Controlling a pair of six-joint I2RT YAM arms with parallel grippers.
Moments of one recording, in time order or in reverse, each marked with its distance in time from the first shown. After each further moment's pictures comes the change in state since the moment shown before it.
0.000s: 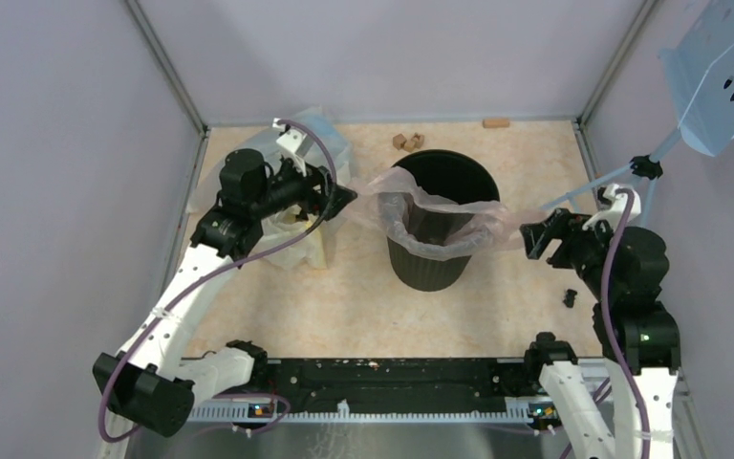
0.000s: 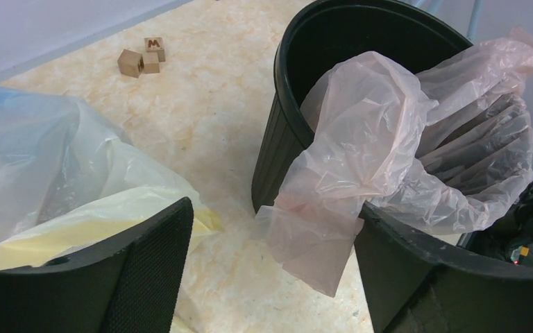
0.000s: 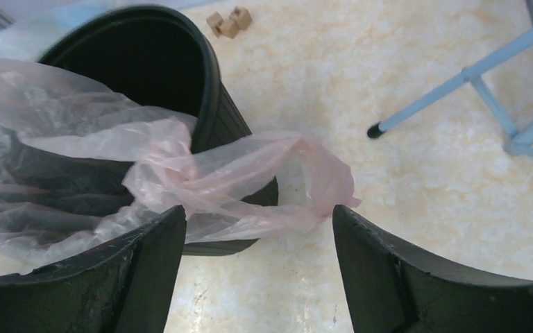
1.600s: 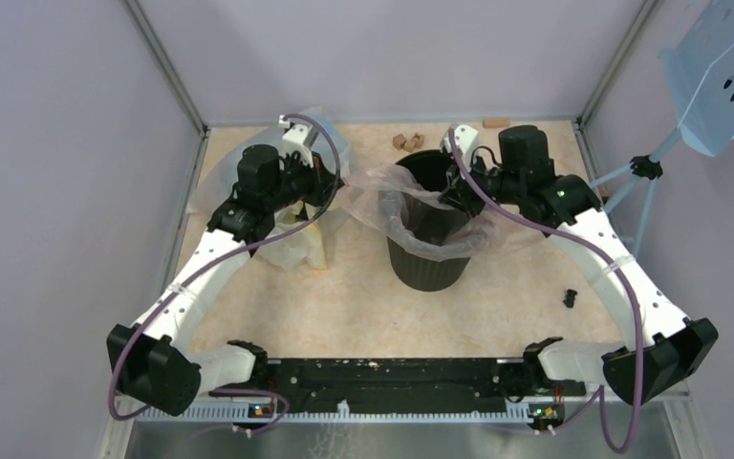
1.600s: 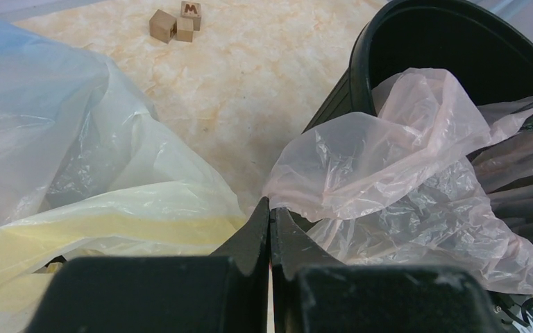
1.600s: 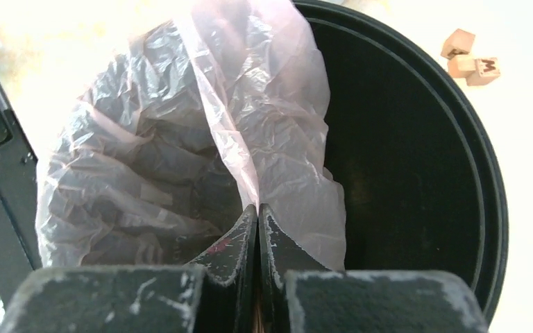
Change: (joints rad) left arm 0.000 0.106 -0.014 0.053 -0.119 -0.090; right arm 0.445 0.716 0.383 0.068 -0.330 -0.618
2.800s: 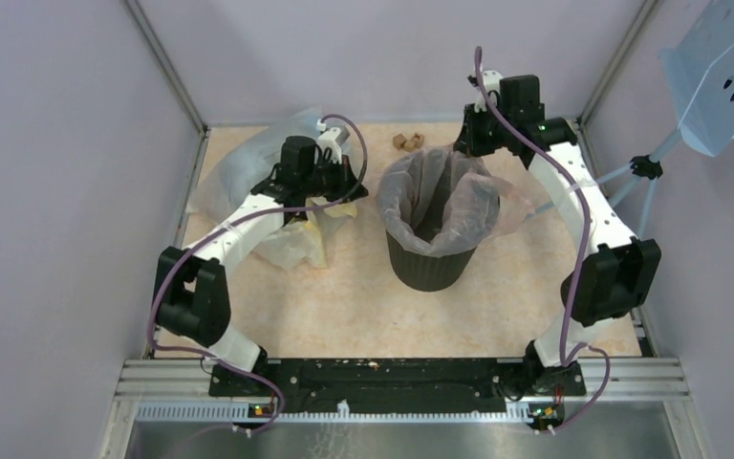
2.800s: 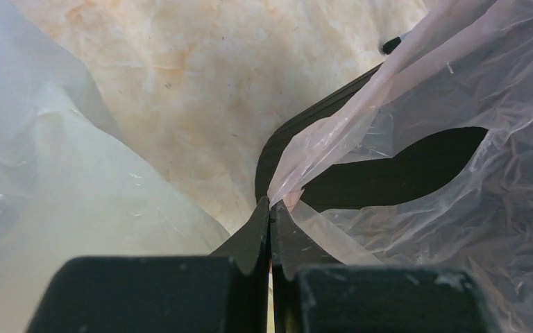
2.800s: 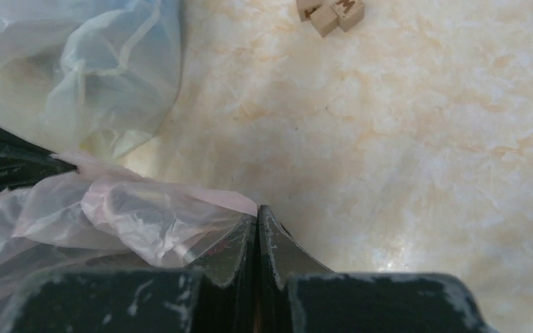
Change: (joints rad) left arm -0.006 0.365 0.087 0.059 0.105 -0.078; right arm -0.199 0.404 0.336 0.052 0.195 0.395
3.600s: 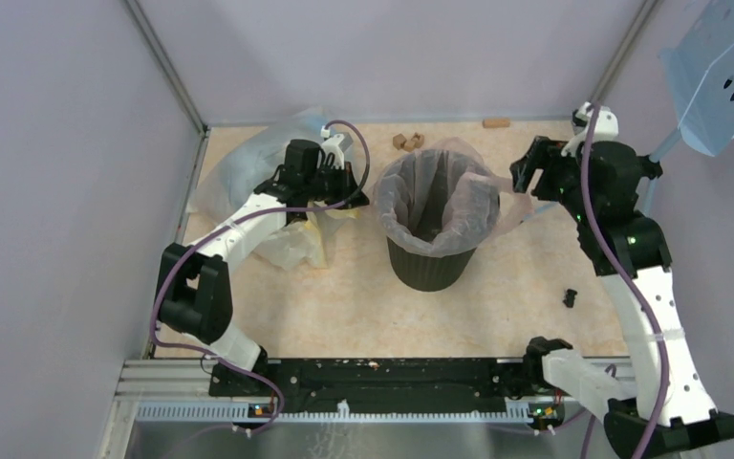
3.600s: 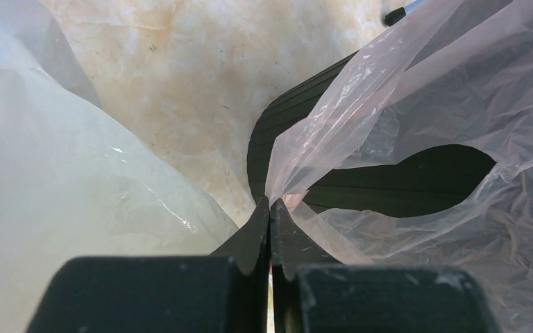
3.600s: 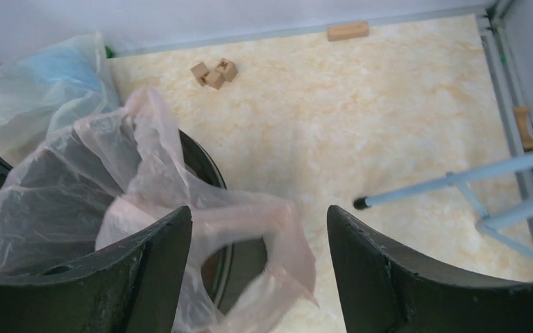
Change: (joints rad) left arm -0.010 0.029 0.000 -0.068 0.032 -0.014; right arm -0.060 -0.639 -0.352 0.002 0.340 0.162
